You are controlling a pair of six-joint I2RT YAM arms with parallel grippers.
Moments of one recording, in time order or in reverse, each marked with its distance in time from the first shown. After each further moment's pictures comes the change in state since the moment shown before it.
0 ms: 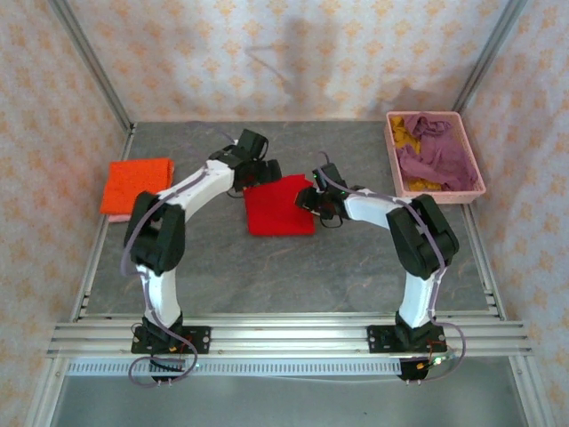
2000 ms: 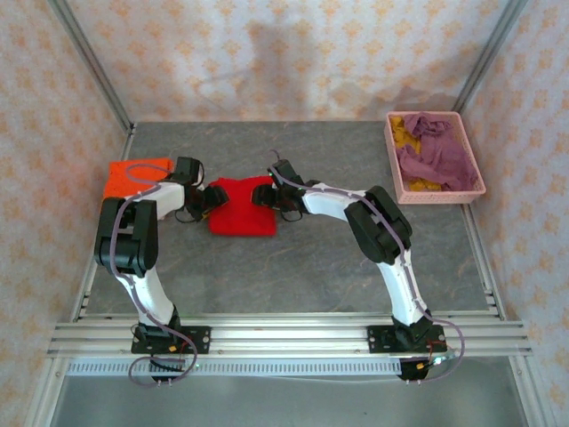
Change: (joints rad) left arm 0.380 -0.028 -0.455 0.224 0.333 0.041; right arm 0.171 0.301 0.382 0.010 -0.017 -0.063
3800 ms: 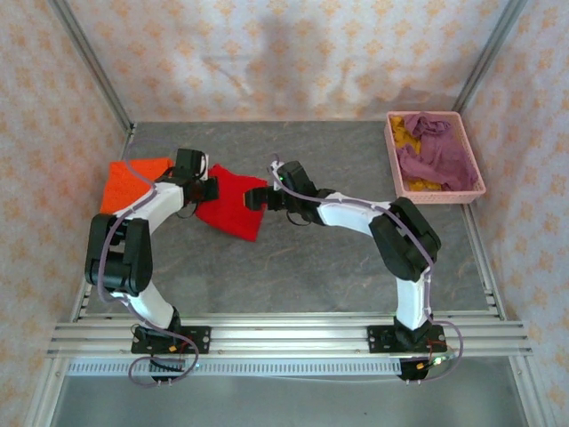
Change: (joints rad) left arm -0.058 -0.183 0.009 0.000 -0.229 0.400; right arm 0.037 -0.257 -0.249 0.214 -0.061 -0.247
